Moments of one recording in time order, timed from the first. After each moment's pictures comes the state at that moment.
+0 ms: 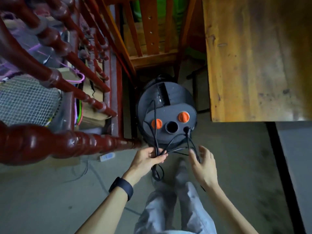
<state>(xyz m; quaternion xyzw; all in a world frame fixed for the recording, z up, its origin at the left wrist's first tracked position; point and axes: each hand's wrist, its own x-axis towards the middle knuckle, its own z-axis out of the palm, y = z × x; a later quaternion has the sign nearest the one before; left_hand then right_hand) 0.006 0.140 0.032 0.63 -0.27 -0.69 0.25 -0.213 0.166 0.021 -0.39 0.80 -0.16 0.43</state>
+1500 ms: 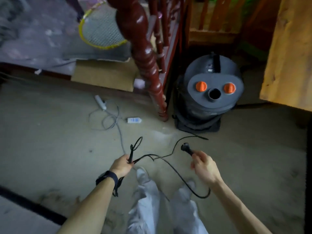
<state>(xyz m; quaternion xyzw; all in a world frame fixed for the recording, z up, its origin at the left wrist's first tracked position) 0.141 0.437 -0.004 0.84 -0.28 -0.46 -0.05 -0.161 0.331 0.042 -0.52 0.66 -0.02 0.55</state>
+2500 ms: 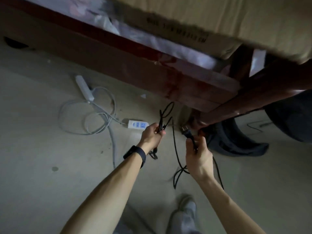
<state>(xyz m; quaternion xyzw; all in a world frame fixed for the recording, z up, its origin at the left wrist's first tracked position) 0.329 0.279 -0.355 0.74 -0.25 -0.55 0.28 0.160 0.284 -0.262 -0.59 0.69 -0.13 0.39</state>
